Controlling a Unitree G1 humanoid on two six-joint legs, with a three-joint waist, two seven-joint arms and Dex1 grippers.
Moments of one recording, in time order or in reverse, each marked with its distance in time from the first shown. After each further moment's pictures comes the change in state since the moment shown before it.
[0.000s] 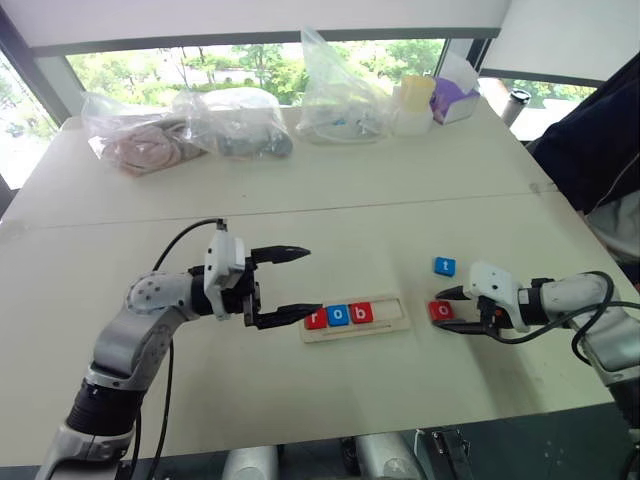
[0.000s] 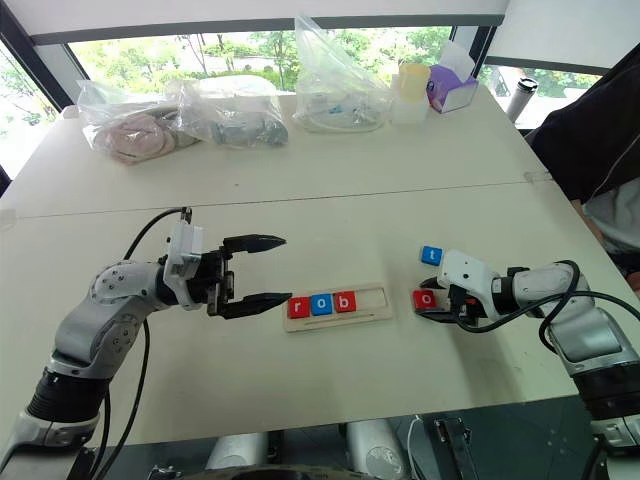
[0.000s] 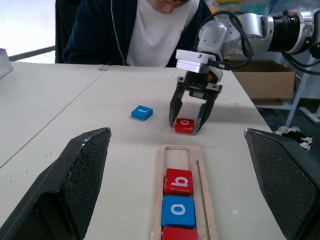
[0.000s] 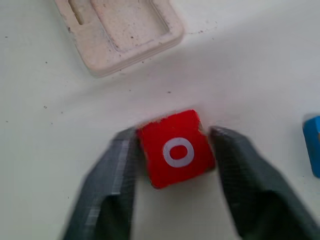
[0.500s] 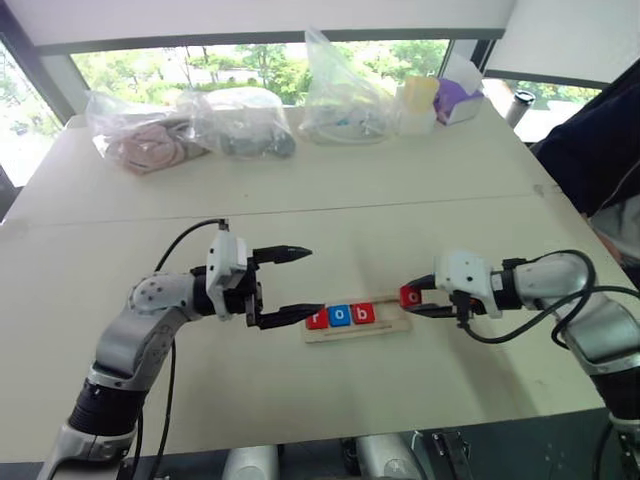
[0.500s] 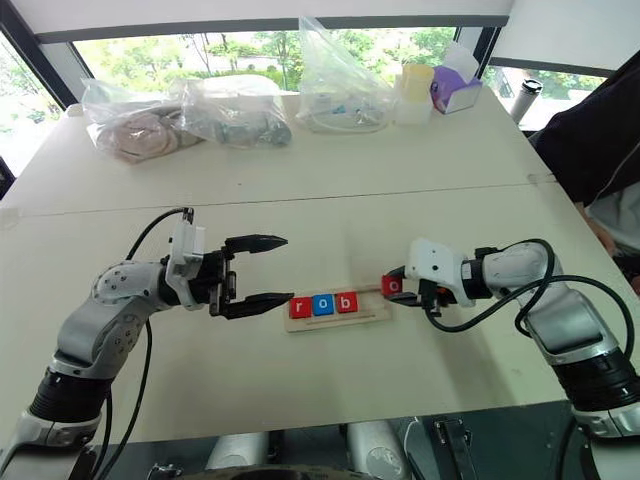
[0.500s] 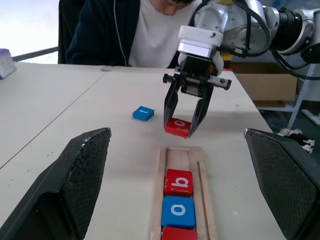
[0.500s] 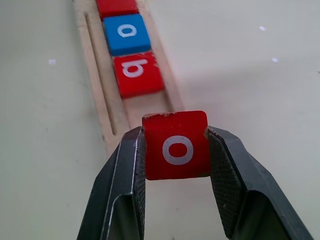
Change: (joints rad) left arm -0.001 -0.007 -0.008 -0.003 0.000 0.000 0.009; right arm -0.091 0.049 0.082 -0.225 0.006 0.103 -0.003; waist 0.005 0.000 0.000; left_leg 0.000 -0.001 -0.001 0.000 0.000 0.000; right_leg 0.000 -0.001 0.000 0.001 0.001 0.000
